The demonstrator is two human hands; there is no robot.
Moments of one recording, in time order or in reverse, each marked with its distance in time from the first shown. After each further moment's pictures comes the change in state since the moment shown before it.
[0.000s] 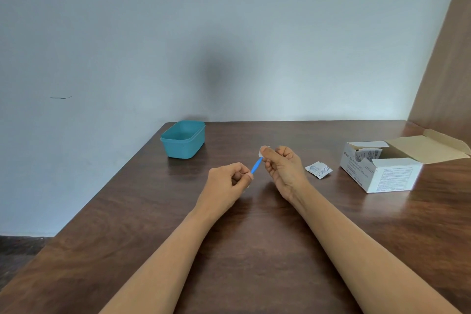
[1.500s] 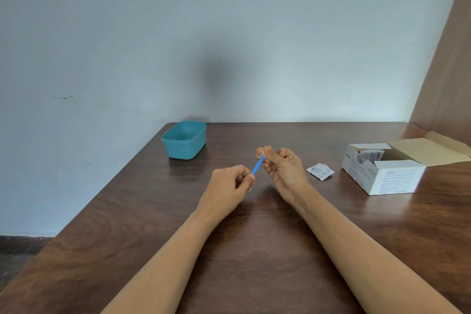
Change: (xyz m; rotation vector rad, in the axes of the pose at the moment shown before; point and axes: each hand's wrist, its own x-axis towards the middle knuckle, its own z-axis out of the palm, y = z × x) left_hand -0.002 0.003 -0.001 0.041 0.000 0.047; right_hand -0.004 0.000 0.003 -0.001 -0.064 -0.021
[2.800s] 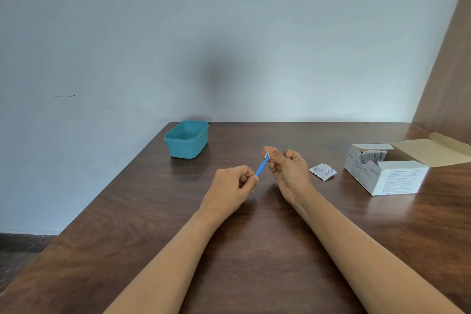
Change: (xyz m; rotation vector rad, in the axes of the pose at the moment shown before) left_hand 0.000 -0.001 0.002 -0.006 -0.019 -0.022; right_hand 0.003 0.004 -0.001 0.079 0.152 -0.008
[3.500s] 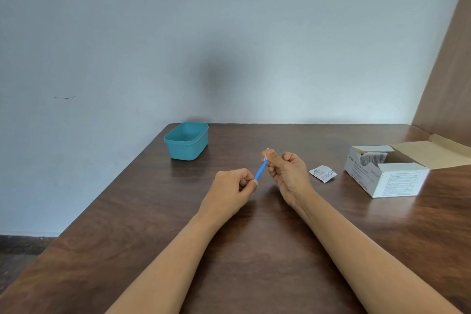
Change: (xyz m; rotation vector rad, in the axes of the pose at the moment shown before) left_hand -0.001 -0.001 0.000 0.033 0.005 0.012; right_hand -0.003 -0.001 0.000 -0.099 -0.052 -0.005
